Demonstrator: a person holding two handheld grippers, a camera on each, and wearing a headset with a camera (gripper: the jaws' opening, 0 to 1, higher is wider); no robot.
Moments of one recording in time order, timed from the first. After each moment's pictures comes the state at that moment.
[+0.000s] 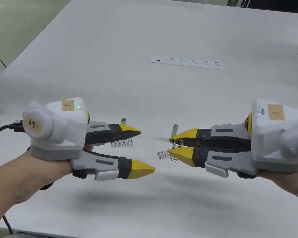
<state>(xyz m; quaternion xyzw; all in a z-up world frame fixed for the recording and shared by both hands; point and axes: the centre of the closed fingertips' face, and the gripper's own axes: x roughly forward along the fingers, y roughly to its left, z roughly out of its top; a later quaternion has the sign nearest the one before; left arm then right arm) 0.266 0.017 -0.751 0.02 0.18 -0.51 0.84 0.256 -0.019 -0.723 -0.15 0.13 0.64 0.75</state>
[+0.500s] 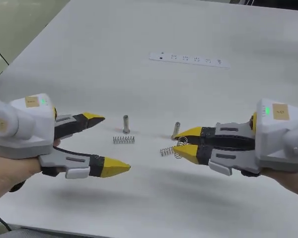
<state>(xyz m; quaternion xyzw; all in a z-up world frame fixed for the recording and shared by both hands) 0.274 0.080 -0.757 0.02 0.19 -0.43 0.88 0.258 -0.023 -0.728 -0.15 0.13 0.63 0.75</state>
